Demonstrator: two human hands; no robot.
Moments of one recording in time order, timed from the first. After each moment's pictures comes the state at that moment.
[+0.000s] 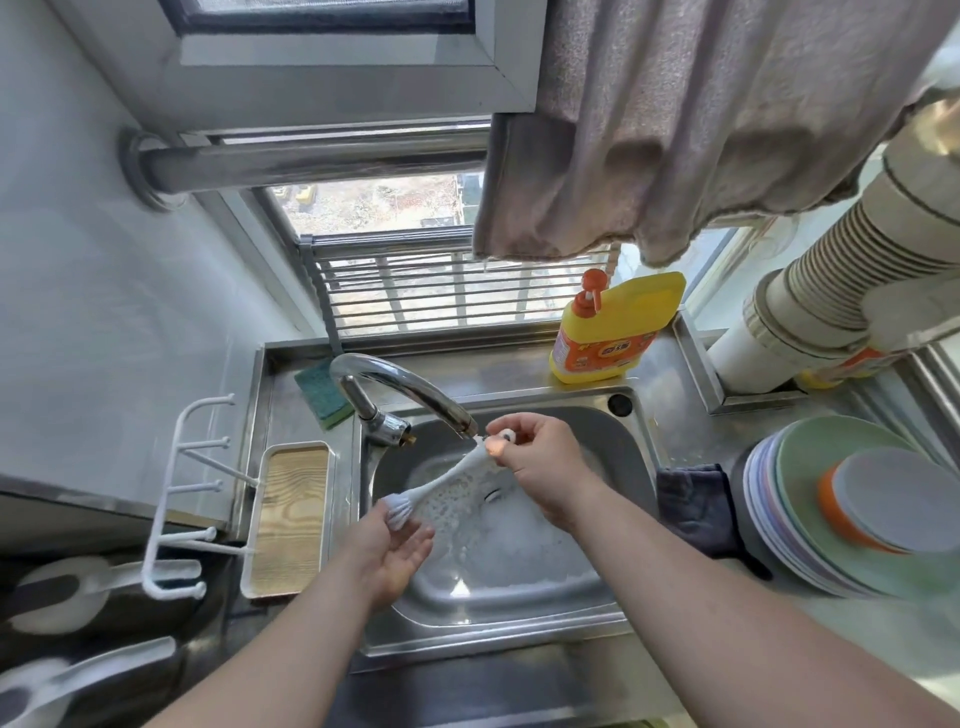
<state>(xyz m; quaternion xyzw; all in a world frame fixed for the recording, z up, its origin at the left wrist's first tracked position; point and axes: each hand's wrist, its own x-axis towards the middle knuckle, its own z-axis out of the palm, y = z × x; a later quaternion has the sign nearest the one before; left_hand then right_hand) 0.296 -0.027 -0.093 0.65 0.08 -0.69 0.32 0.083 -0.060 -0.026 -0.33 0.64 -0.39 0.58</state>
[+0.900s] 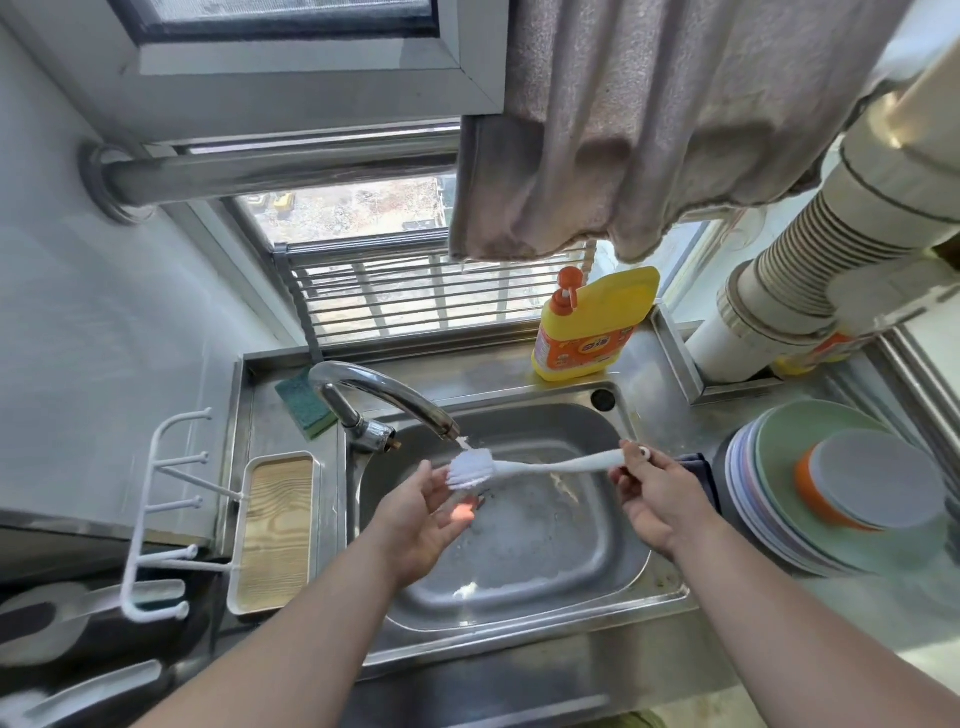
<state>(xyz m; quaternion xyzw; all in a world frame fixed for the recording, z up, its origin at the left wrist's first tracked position) 0.245 -0.047 -0.066 0.57 -0.03 -0.76 0.30 -0.042 -0.013 -0.056 0.05 0.60 -0.56 0.57</state>
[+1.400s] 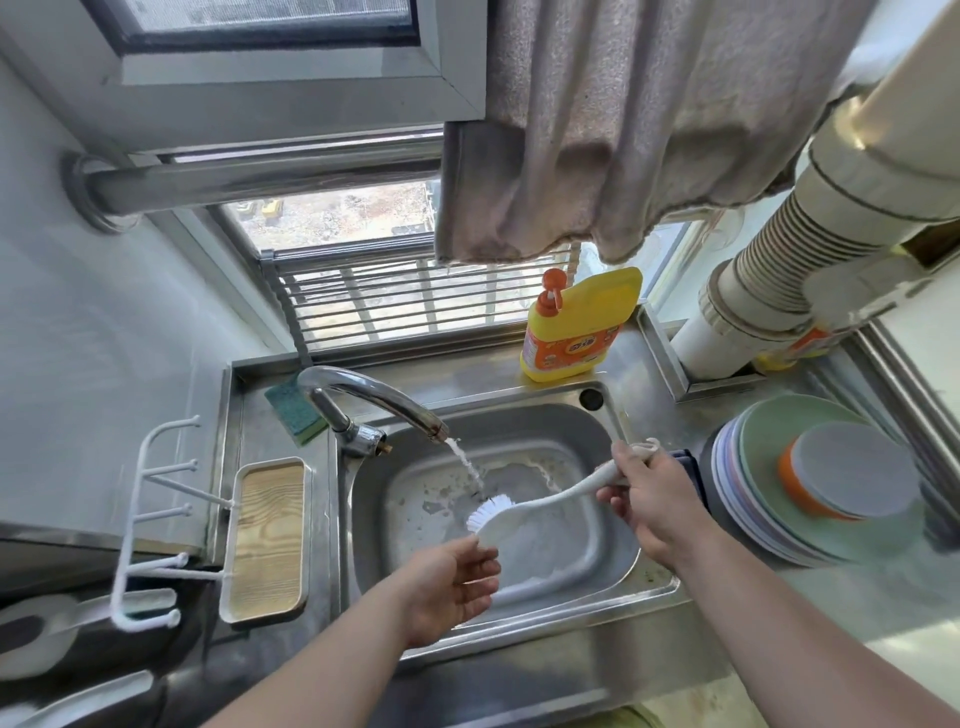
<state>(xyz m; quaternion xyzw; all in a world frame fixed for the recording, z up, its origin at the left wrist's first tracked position) 0.231 0.009 -0.083 0.61 -0.10 -0.78 0.08 -0.039 0.004 -0.038 -0.15 0.69 -0.46 0.53</state>
